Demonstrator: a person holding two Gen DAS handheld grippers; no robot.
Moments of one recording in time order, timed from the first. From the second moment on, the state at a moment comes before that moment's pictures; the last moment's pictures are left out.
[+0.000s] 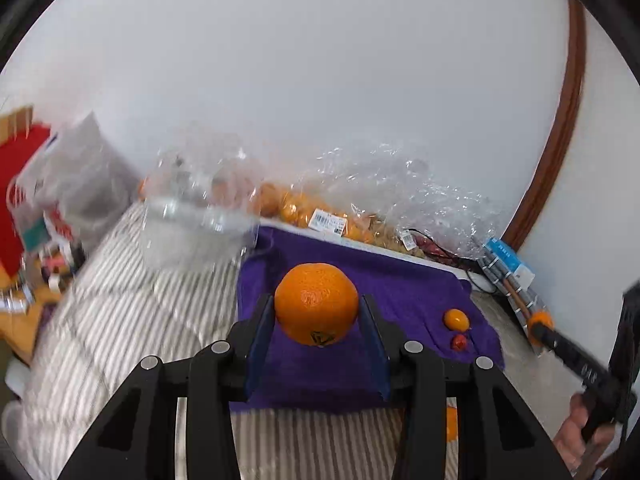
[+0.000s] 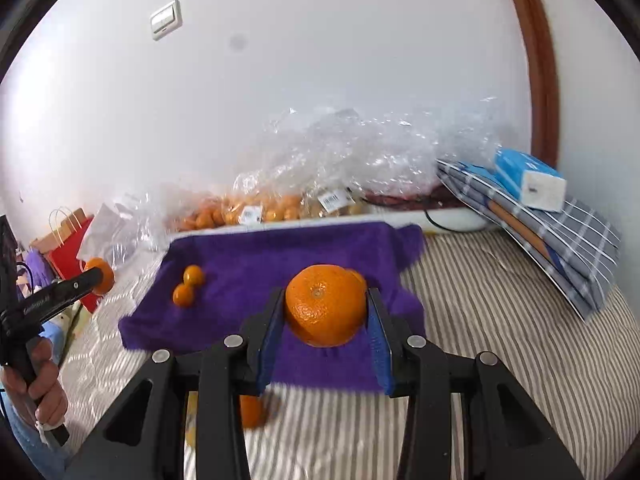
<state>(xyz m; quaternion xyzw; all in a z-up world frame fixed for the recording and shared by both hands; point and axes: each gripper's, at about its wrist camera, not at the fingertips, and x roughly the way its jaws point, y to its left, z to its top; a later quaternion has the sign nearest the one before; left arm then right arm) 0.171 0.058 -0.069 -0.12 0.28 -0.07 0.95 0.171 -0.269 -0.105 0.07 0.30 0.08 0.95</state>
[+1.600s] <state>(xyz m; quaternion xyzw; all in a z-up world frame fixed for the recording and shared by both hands) 0.221 0.028 -0.146 -0.07 0.37 -0.09 0.92 0.216 -0.258 -0.170 0.03 0.36 0.05 0.93</state>
